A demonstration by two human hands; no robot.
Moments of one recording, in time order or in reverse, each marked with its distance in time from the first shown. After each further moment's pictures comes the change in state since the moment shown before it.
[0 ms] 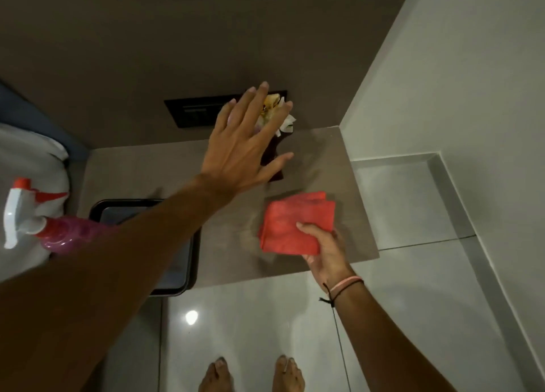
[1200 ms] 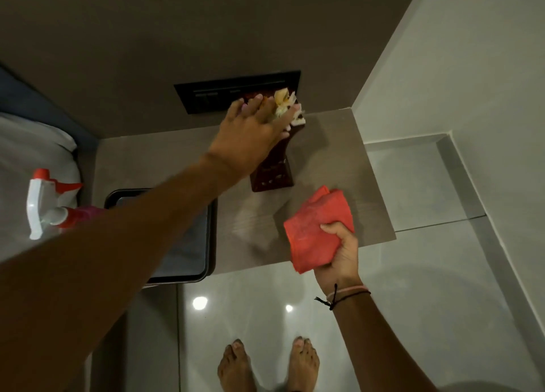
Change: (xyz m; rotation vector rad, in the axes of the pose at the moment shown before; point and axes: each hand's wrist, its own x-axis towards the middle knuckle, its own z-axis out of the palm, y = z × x) left_hand -0.001 -0.023 -0.008 -0.005 -0.395 0.057; right_hand -0.043 0.030 0.018 0.233 0.168 -0.009
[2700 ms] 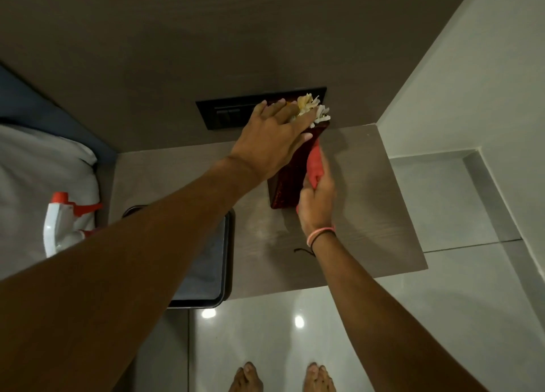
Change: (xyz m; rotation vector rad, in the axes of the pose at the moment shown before) left_hand 0.028 -0.022 -0.002 -0.121 0.009 -0.001; right_hand 0.086 0.017 0.122 -0.780 -0.211 -0.702
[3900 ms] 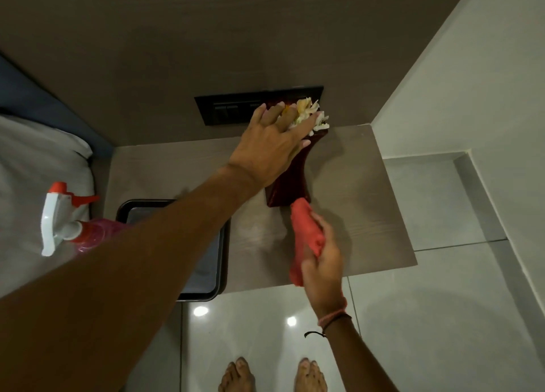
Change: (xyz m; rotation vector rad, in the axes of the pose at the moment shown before) left_hand -0.012 0.008 0.010 0.065 0.019 0.006; right_hand -0.111 0.029 -0.055 -0.230 -0.034 0.105
